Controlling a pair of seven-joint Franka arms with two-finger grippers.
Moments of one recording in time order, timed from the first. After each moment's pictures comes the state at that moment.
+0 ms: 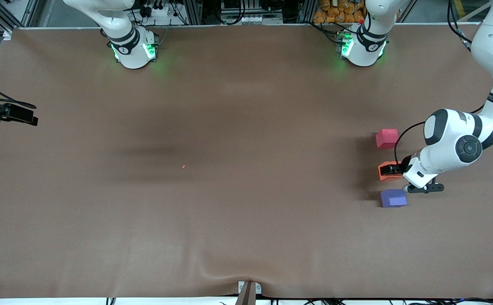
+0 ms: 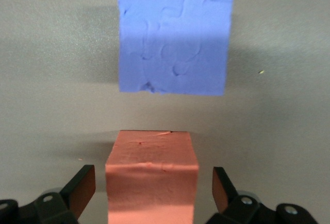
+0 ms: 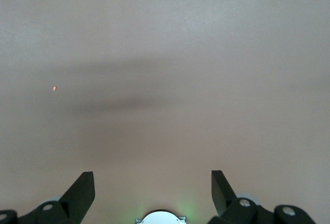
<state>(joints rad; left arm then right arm) 0.67 0.59 -0.66 -1.97 0.42 2.33 -0.30 -0.06 0.19 -0.01 -1.33 -0.02 1.34 -0.01</state>
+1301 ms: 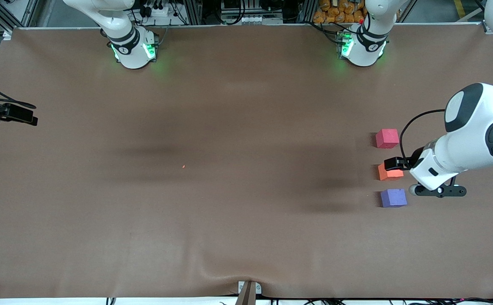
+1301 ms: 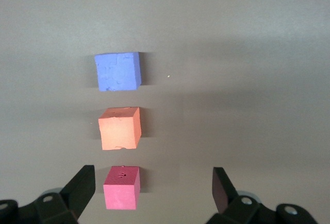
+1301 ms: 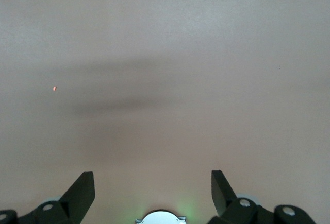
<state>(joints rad) 0.65 0.54 -0.96 -1.57 0.42 1.76 -0.34 -0.06 0.19 -0.01 -1.33 -0.02 1.34 -0.01</state>
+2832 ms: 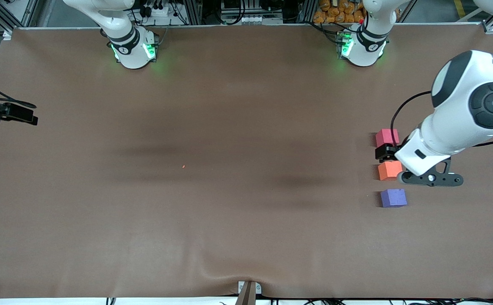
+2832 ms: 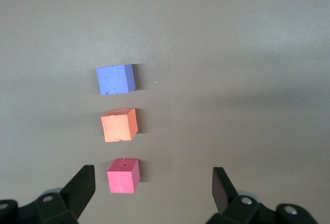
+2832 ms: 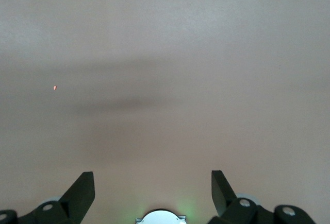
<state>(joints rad) 0.37 0.43 -0.78 -1.41 0.37 1.63 -0.34 -0.06 0.19 -0.01 -1.33 -0.02 1.33 -0.01</state>
